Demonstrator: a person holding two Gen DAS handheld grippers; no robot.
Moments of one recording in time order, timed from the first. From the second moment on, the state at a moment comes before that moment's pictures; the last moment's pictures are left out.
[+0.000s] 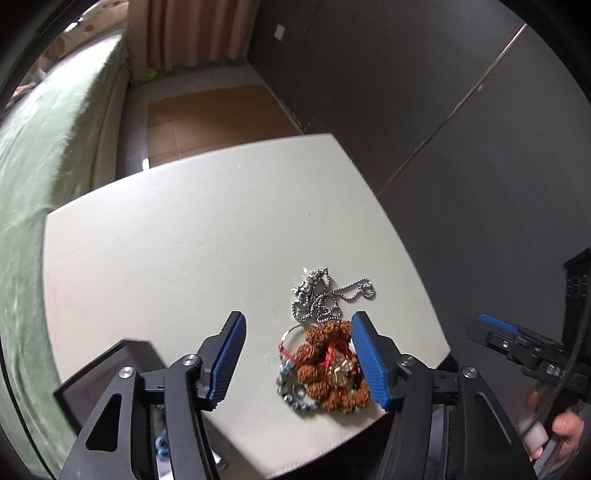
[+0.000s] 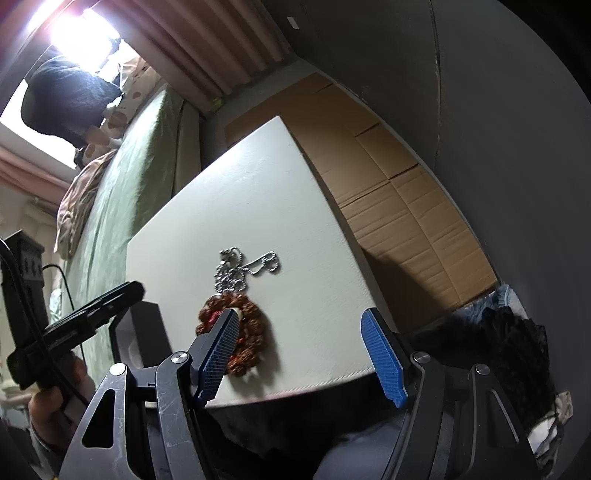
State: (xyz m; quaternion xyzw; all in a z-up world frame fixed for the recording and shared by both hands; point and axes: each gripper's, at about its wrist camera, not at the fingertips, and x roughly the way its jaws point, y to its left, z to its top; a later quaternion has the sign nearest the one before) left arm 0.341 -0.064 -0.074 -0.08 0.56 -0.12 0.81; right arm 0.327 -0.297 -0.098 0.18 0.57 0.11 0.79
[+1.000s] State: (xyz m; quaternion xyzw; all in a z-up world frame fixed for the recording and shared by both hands) left arm 0.386 -0.106 -0.142 0.02 0.60 -0.14 0.79; right arm 0.343 -0.323 -0.138 0.21 0.59 0.10 0.77
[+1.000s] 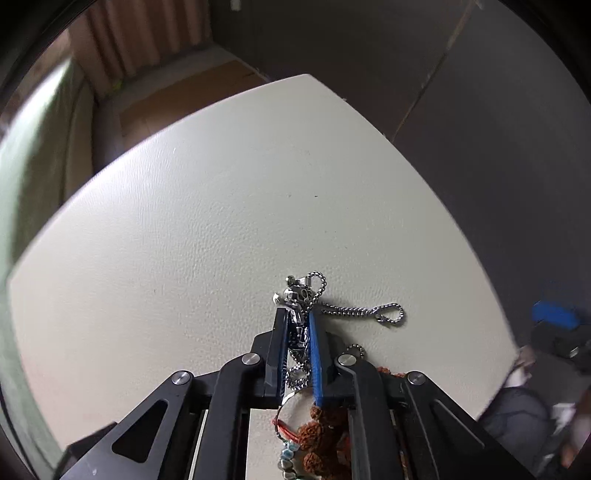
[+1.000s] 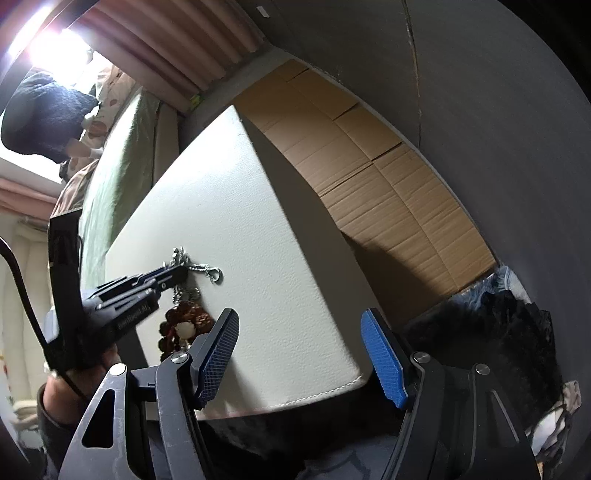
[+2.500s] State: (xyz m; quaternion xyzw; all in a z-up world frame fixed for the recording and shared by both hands) left arm 0.281 0.009 0.104 -0.05 0.37 -0.13 0.92; right arm 0.330 -0.214 -0.138 0.14 0.61 0.15 0.77
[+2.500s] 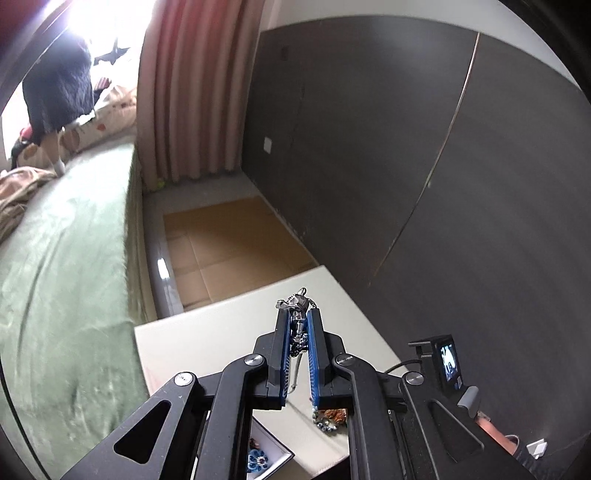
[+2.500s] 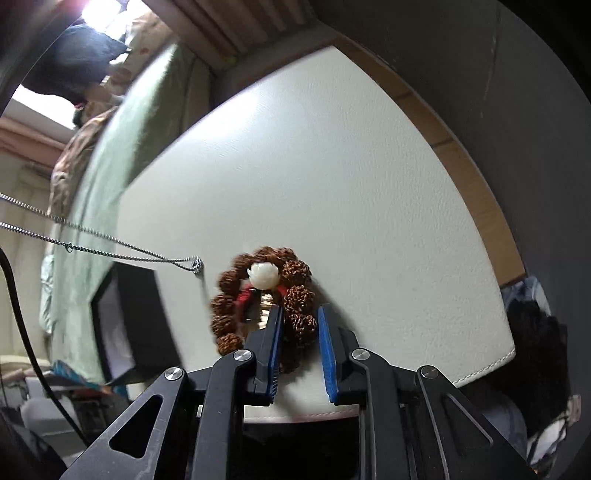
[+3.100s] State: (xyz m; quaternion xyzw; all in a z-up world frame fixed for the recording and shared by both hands) left arm 0.227 0.027 0.181 -0.01 0.31 -0.10 0.95; right arm 0.323 -0.187 -0.060 0.14 0.53 0.24 0.80
